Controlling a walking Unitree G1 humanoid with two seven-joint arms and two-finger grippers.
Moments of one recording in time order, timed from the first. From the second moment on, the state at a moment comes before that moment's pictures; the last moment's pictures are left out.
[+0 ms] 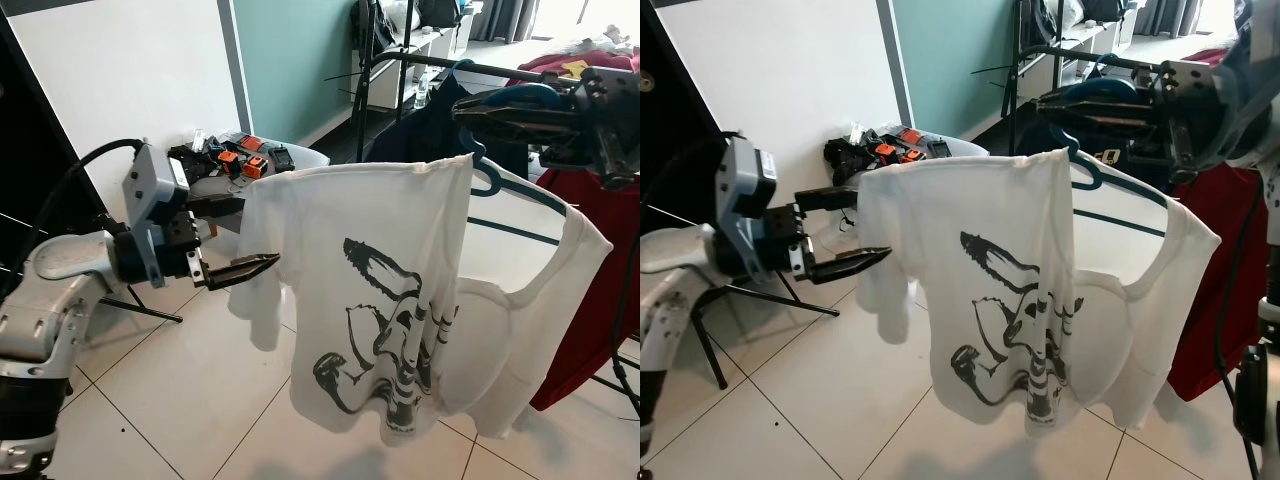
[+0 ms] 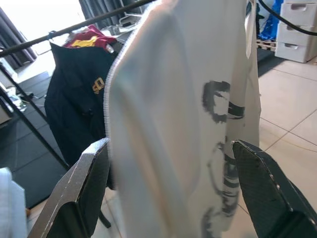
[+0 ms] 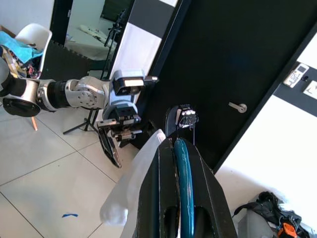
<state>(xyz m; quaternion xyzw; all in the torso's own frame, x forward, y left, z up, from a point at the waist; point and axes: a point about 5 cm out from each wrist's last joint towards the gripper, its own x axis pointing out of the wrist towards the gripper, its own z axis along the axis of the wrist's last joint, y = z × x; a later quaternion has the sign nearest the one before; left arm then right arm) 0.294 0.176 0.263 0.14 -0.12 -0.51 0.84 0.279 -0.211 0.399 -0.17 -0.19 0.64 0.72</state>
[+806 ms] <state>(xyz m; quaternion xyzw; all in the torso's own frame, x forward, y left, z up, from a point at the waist) 0.305 0.203 0.274 0.16 -0.12 -0.43 0.88 0.277 -0.216 0.403 -0.17 -0.21 0.63 0.73</state>
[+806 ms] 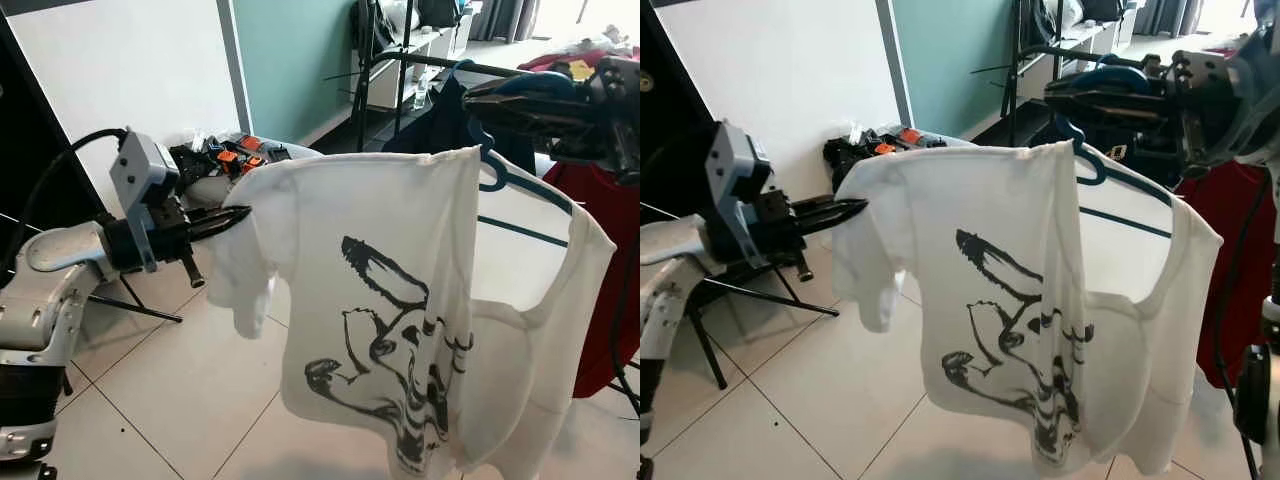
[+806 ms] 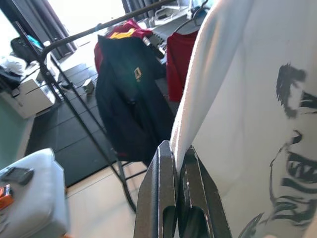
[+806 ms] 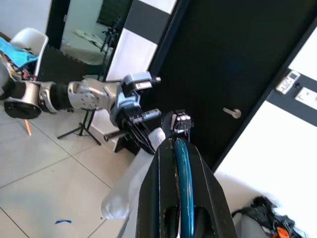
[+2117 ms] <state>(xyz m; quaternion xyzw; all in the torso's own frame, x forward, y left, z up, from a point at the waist) 0.302 0.270 0.296 0.17 -0.14 -0.32 0.92 0.280 -0.244 0.331 -0.14 -0.10 0.55 0.81</state>
